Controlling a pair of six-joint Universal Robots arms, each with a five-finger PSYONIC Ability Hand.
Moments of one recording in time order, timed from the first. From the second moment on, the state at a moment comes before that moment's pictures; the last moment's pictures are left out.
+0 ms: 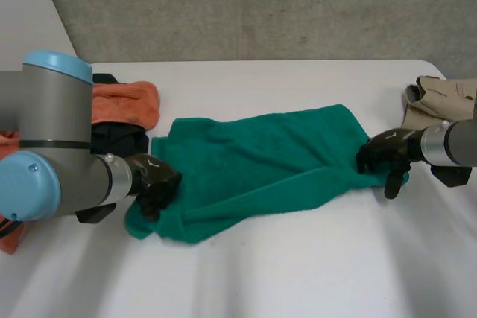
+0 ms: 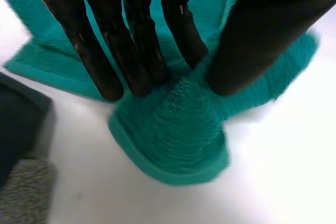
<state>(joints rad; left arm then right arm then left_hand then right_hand) 4.34 -2.17 -1.21 2.56 -1.41 3.71 1.63 -0.70 0.81 0.80 1.17 2.35 1.09 1.07 1.06 1.07 0.89 0.63 0.62 0.62 0.61 0.44</state>
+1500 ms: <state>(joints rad) 4.34 -2.03 -1.11 3.38 -1.60 3.57 1.69 -1.04 1.12 -0.39 1.20 2.71 1.15 1.20 1.19 1.20 0.98 1.12 1.18 1.19 1.20 1.00</state>
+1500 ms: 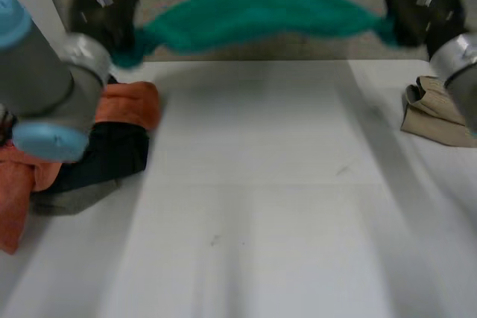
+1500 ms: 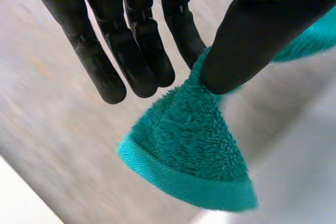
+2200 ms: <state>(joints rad) 4.29 -1.88 -1.70 3.34 -1.56 3.58 1.54 -0.98 1.04 0.59 1.17 2.60 1.15 1.20 1.19 1.20 0.98 0.38 0.38 0.37 0.36 0.16</state>
